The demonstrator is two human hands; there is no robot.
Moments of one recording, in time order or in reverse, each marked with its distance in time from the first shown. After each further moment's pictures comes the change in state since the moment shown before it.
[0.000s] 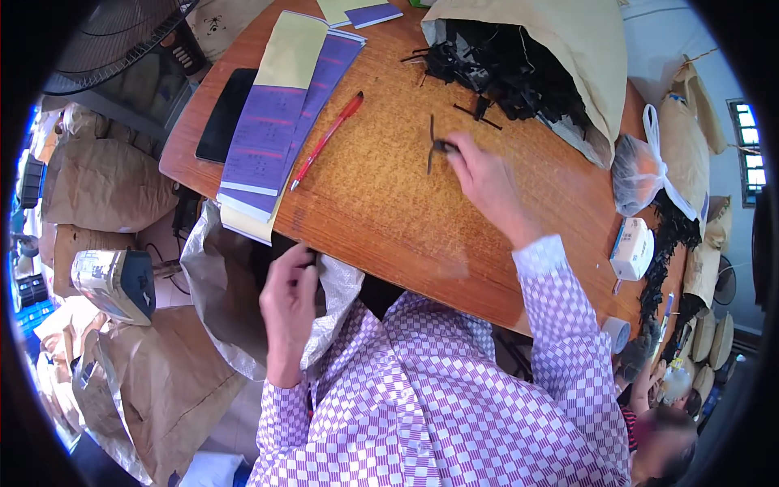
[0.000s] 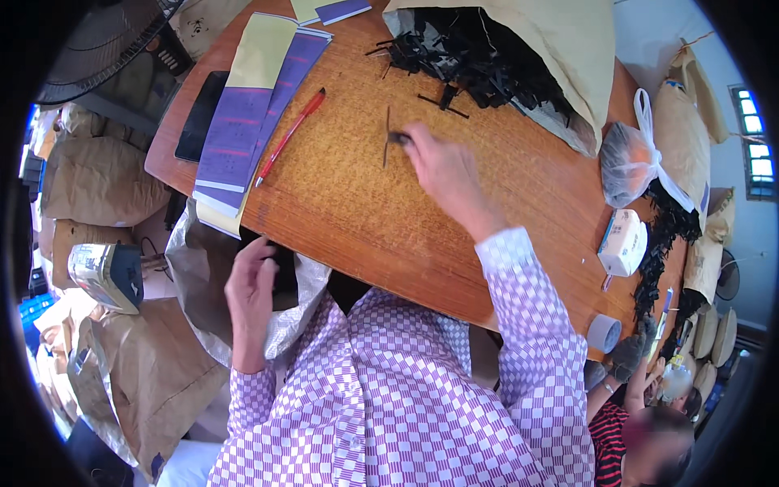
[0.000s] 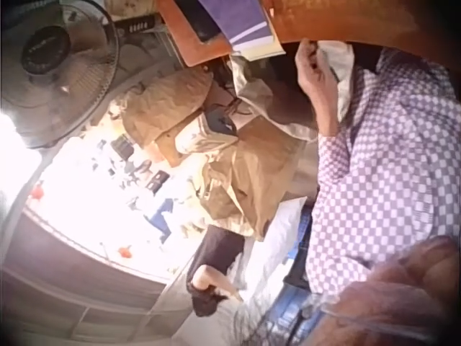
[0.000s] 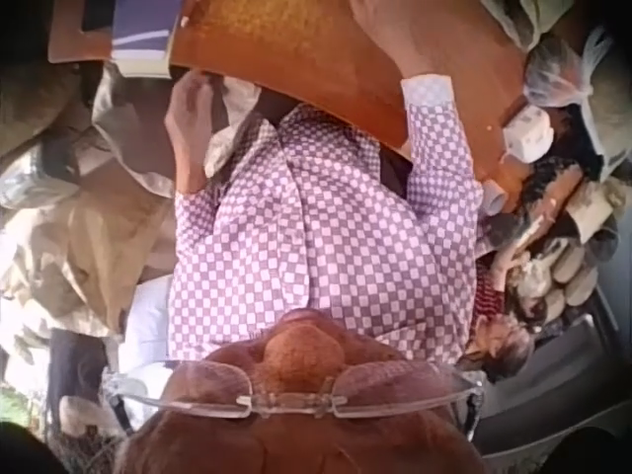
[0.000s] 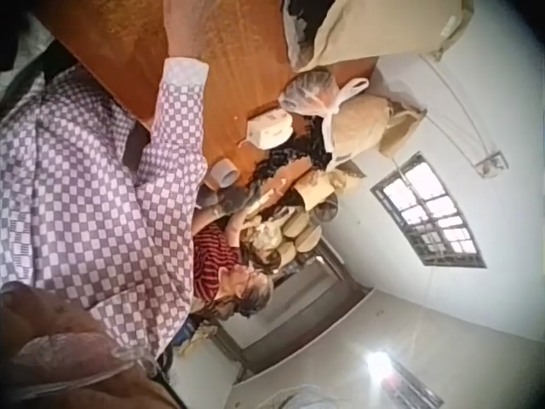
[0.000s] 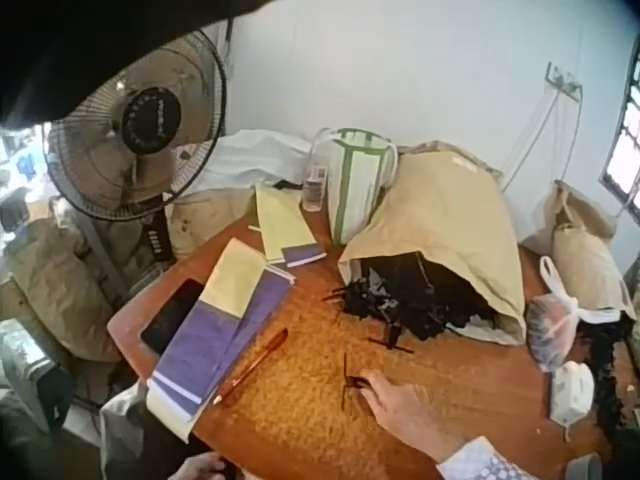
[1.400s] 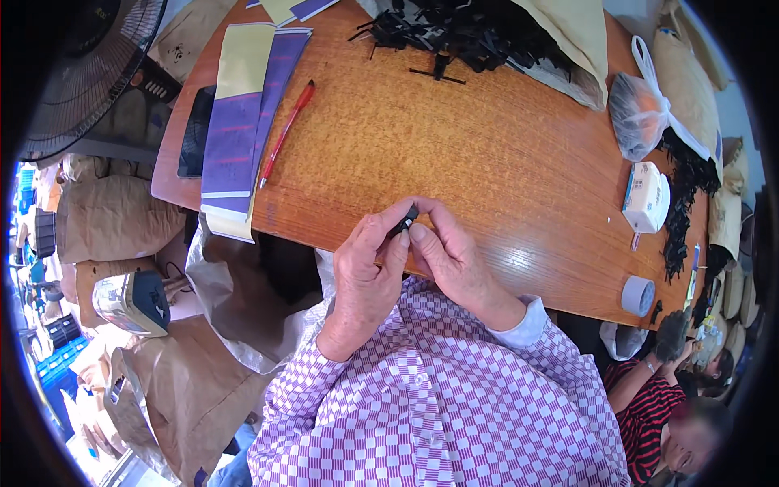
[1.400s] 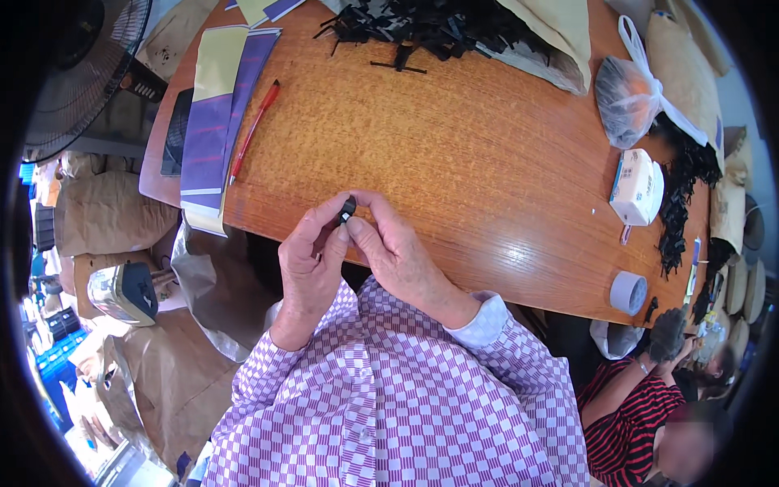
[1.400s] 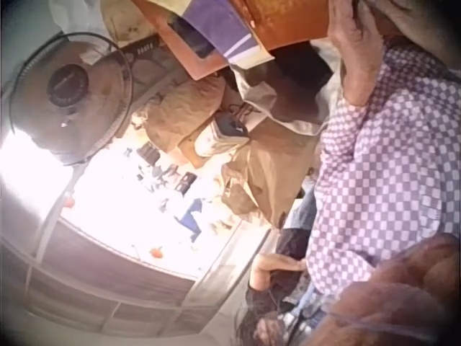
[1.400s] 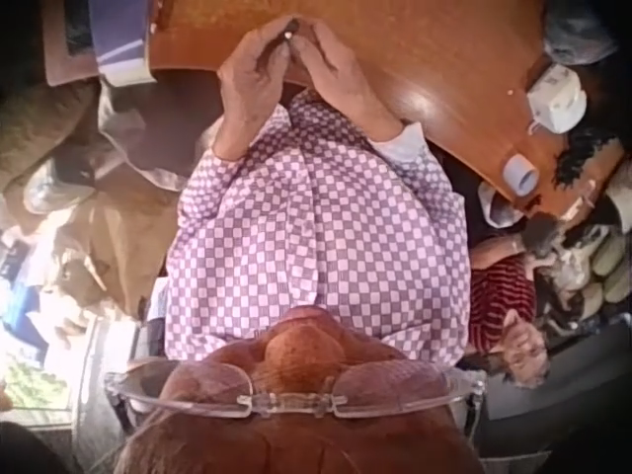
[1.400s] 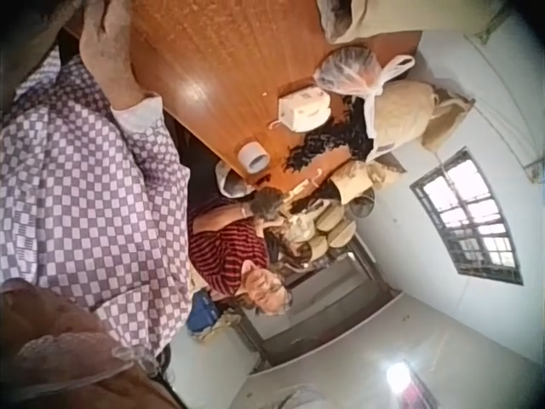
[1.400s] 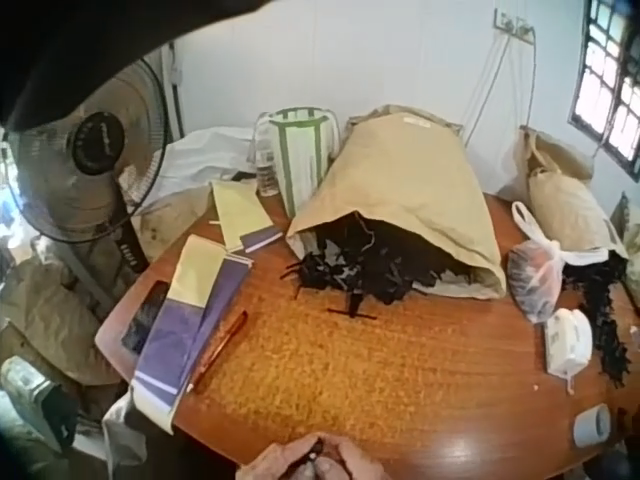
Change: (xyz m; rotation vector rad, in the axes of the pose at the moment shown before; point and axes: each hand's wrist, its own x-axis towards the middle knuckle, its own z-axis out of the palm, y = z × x) left_hand 0.000 0.061 0.108 -0.178 -0.173 0.445; right_hand -0.112 -0.086 -0.004 1.188 0.005 0.406
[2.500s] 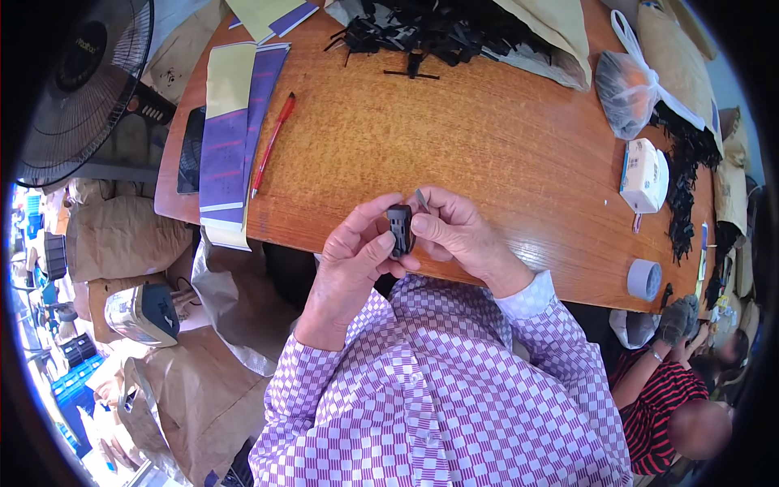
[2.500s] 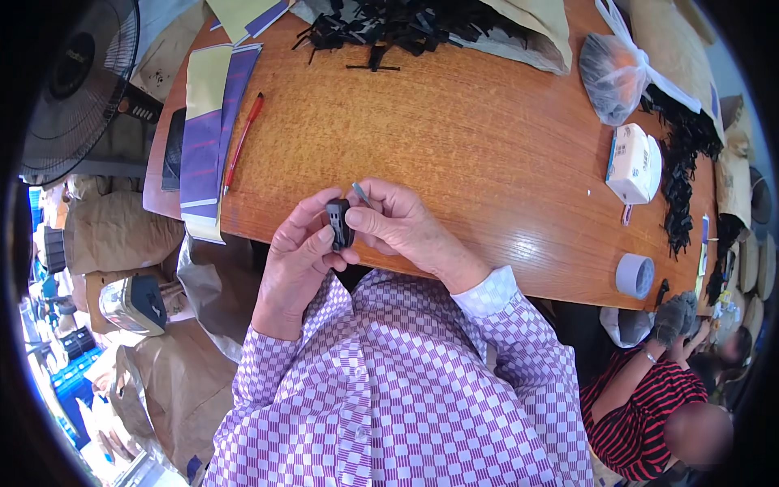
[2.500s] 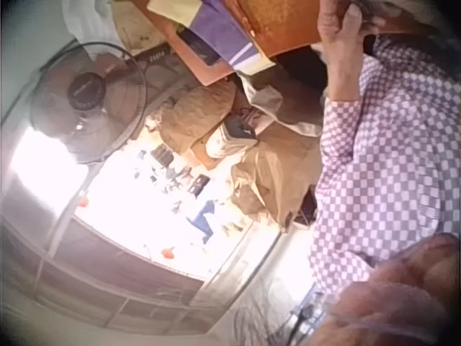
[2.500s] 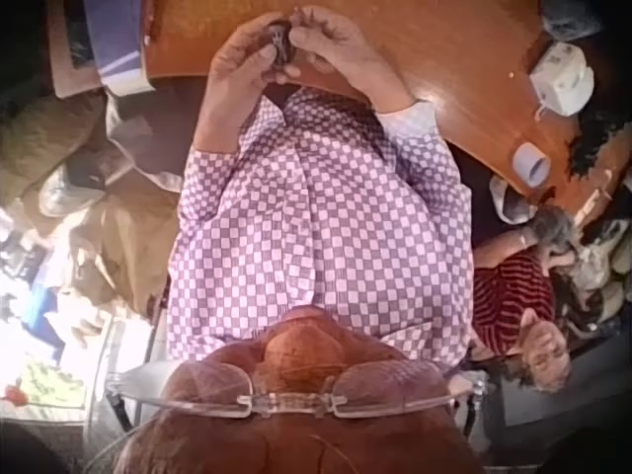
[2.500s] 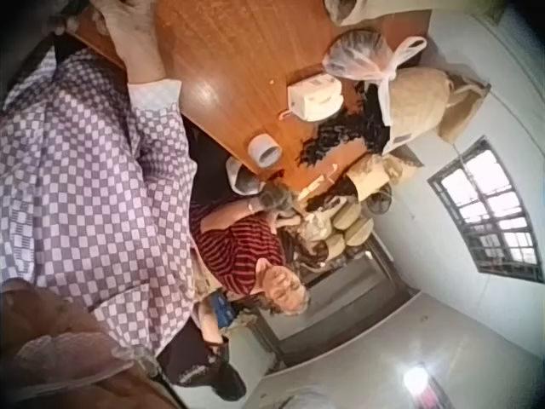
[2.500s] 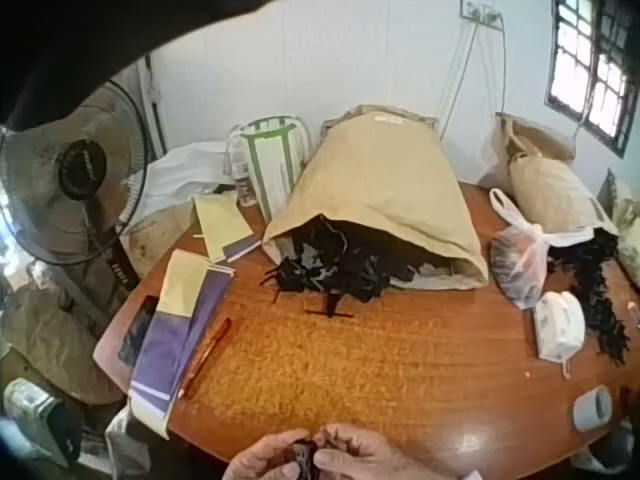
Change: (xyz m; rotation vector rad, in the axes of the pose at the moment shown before) left_hand 0.008 0.016 -0.011 -0.855 -0.306 -0.638; right_hand 0.008 0.005 -0.047 0.445 -0.201 0.143
